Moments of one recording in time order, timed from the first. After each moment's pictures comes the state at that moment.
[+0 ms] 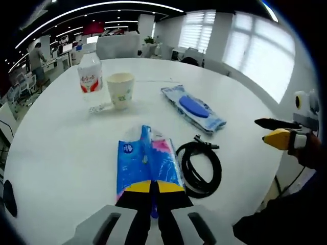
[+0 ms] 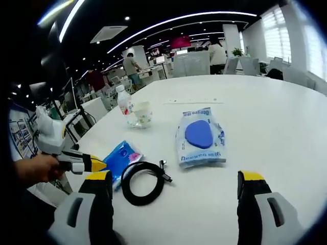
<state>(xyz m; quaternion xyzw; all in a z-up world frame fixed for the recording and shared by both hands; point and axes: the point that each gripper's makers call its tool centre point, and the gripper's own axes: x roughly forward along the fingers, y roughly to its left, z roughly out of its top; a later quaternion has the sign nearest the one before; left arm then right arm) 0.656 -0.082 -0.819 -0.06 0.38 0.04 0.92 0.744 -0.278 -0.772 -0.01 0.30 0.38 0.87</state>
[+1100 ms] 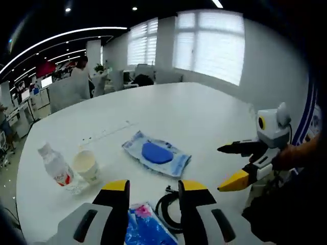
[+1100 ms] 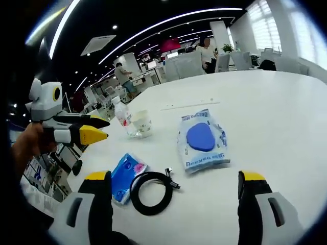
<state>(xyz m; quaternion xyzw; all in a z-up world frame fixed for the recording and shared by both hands) 0.736 -0.121 -0.719 0.05 0.32 -0.18 0.93 0.742 -0.270 -0.774 0.05 0.33 0.35 0.88</state>
